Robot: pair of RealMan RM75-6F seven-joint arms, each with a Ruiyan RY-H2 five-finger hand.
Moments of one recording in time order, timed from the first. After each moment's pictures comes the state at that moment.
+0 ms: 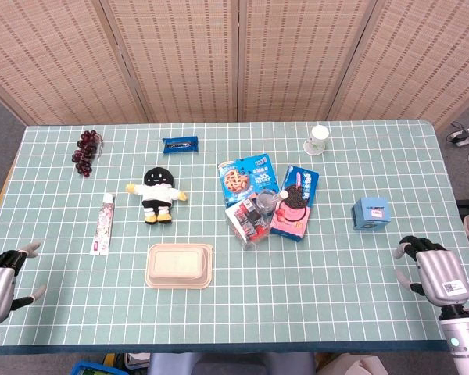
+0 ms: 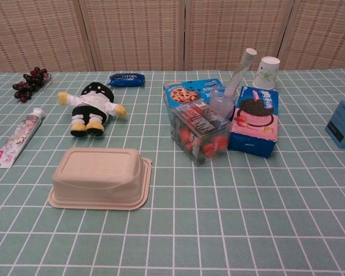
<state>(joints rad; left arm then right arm) -0.08 -1.16 -0.04 -1.55 1.51 1.52 0.07 0.11 -1.10 0.03 -1.65 -1.48 1.39 -0.10</state>
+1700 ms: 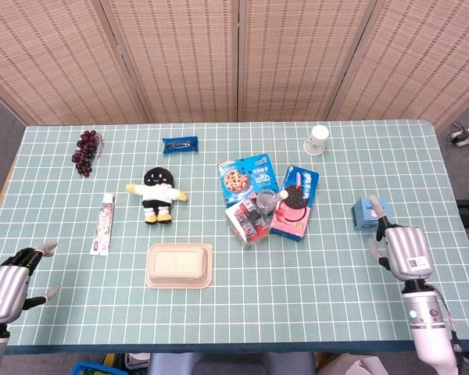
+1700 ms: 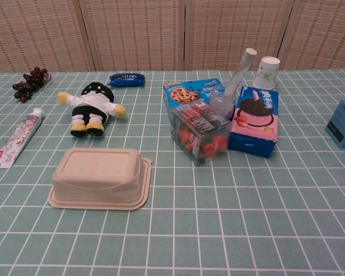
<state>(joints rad) -0.10 -1.14 -0.03 -1.60 1.58 1.51 0.05 0.23 -1.24 0.17 -1.78 -1.32 1.35 -0.40</state>
